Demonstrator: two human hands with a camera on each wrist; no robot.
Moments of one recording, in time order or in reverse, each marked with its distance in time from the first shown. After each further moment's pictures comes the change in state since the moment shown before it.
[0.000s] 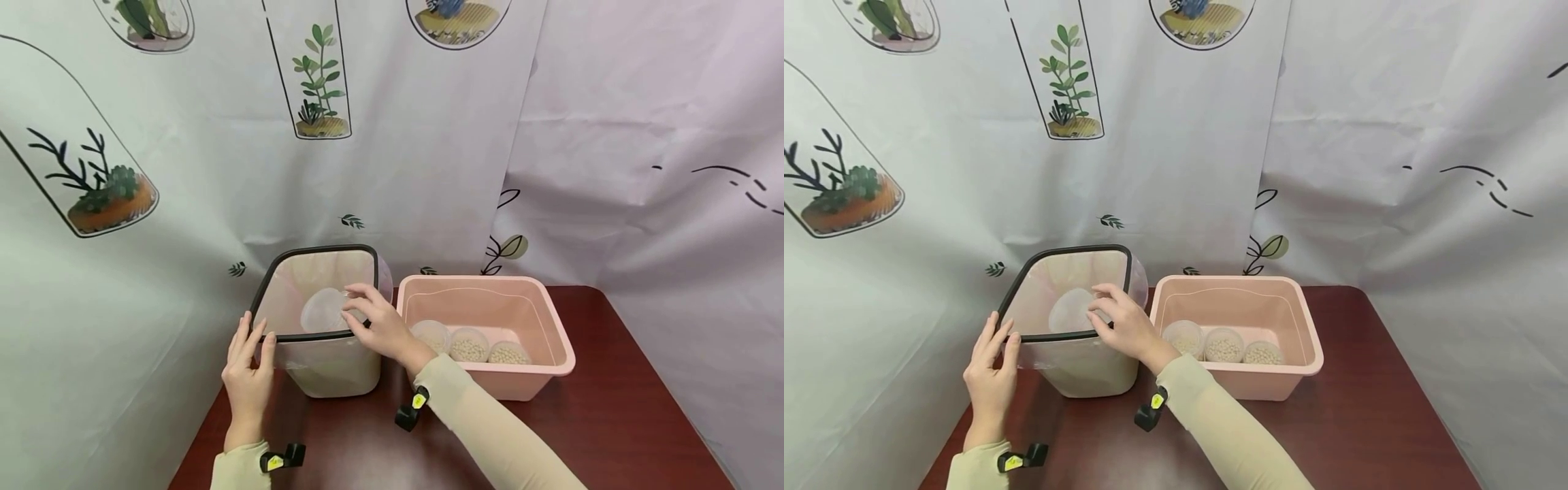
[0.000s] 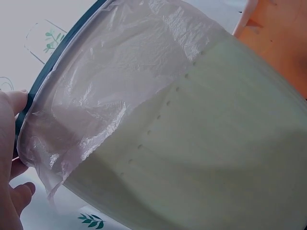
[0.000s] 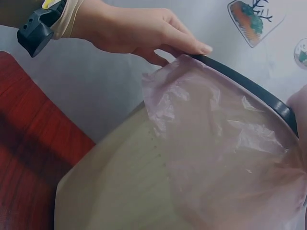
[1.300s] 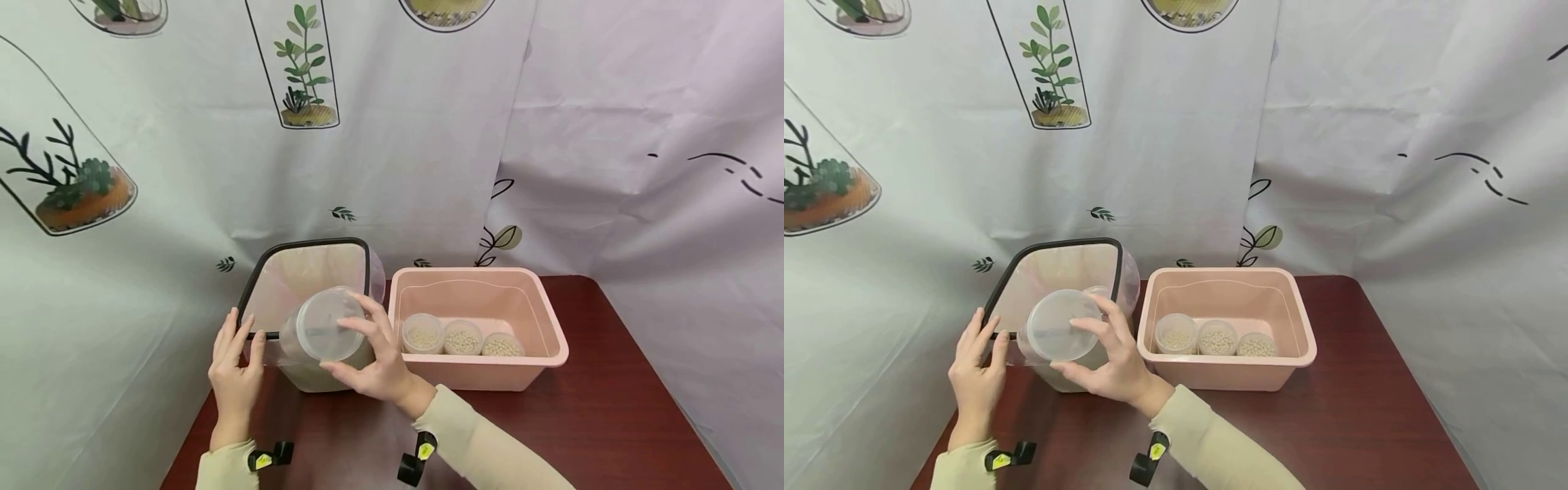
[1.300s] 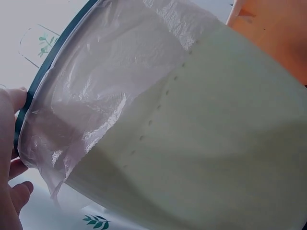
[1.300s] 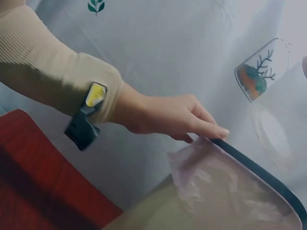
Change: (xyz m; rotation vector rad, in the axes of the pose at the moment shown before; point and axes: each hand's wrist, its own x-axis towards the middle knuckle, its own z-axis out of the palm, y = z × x) left_hand 0.006 0.001 0.001 0.013 0.013 0.091; right_hand 0.011 -0.082 -0.038 0.216 0.312 -0.122
